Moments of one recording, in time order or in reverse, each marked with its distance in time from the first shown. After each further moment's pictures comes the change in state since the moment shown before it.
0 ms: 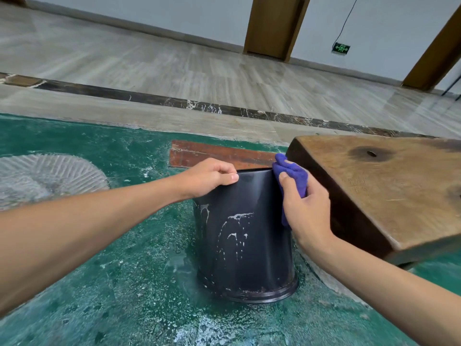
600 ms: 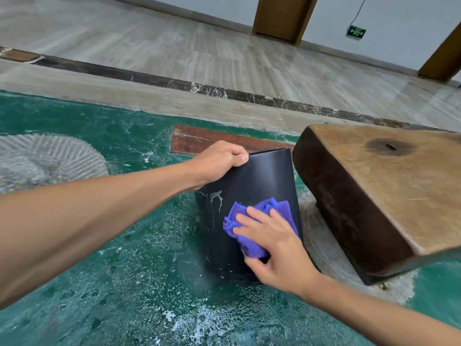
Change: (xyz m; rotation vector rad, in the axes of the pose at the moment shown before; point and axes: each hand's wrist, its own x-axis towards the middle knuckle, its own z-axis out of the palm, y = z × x) left_hand 0.026 -0.008 0.013 -0.146 0.086 -0.010; right_hand -0.056 0.069 0.000 -0.480 -0.689 -0.543
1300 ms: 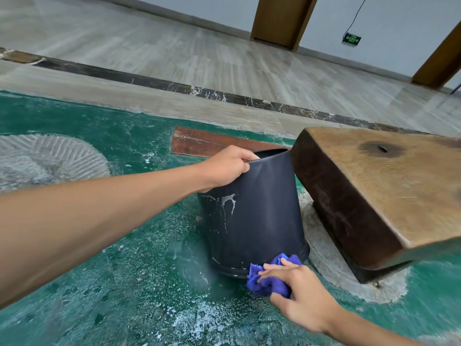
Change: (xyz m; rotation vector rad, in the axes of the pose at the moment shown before) left_hand -0.008 0.013 0.012 -0.030 -0.055 -0.049; right_hand -0.066 -0.004 -0.013 0.065 -0.398 0.347
